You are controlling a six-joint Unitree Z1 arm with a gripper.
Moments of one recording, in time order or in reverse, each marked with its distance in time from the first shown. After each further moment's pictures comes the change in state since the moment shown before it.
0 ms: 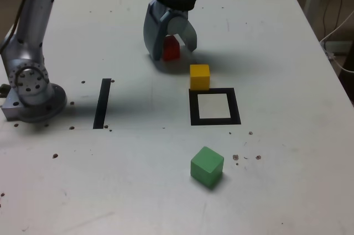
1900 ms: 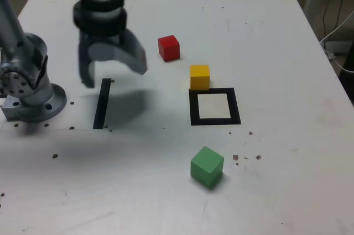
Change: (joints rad) arm -0.398 -0.520 0.520 -0.092 -0.021 -0.200
